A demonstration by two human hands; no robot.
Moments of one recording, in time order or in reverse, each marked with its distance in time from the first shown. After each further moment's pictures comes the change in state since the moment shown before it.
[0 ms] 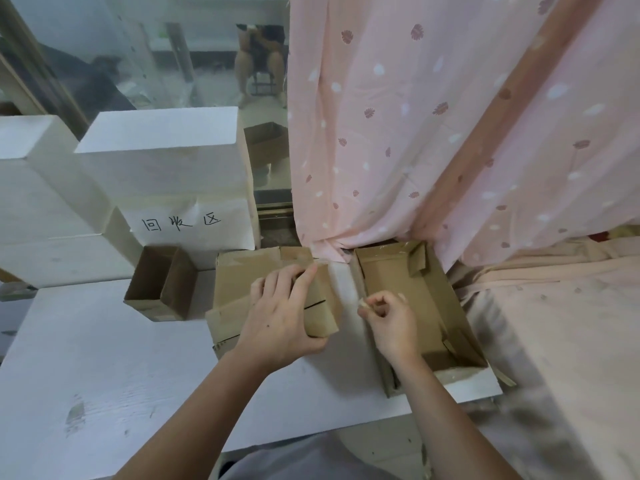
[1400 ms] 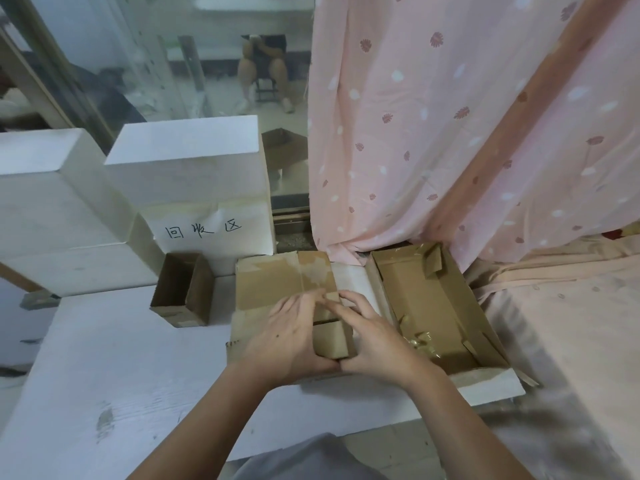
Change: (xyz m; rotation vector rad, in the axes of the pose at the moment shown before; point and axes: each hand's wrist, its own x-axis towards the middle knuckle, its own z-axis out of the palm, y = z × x) left_hand -0.023 -0.031 -0.018 -0.246 -0.221 0.056; right_hand -0.040 -0.063 0.013 -0.316 -0.618 -0.452
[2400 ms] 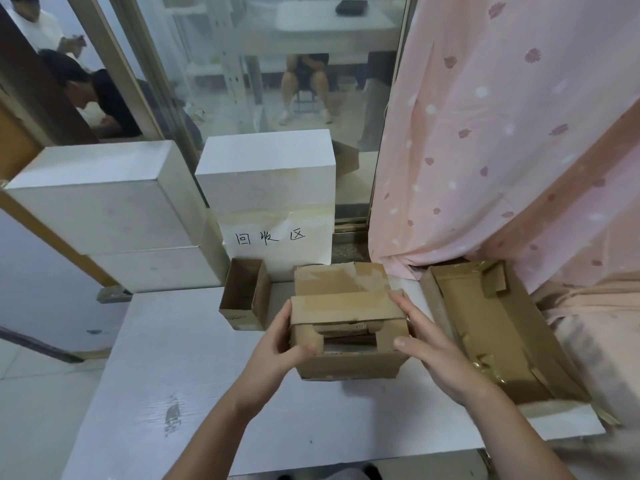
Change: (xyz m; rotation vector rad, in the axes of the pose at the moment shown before) left_hand -0.080 -0.076 -0.078 -1.088 0.031 -0.388; right_hand 0.026 -0.038 0.025 0.817 0.049 0.158
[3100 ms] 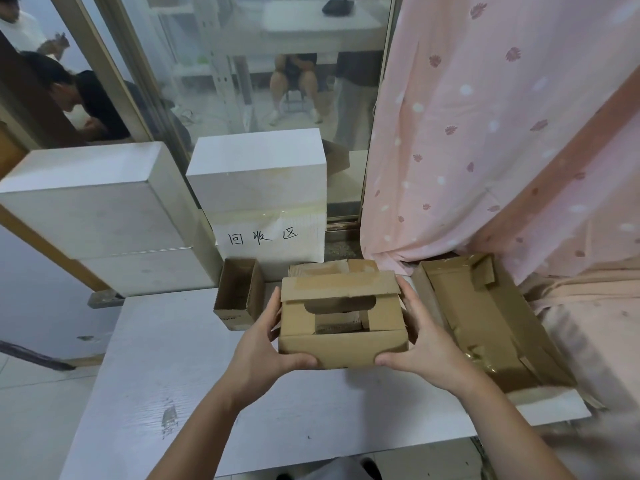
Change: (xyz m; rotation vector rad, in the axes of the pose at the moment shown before) left_hand 0.009 -0.018 -0.021 0.302 0.078 0.035; right_hand -0.007 -0.013 0.006 -0.219 0.051 -0.073
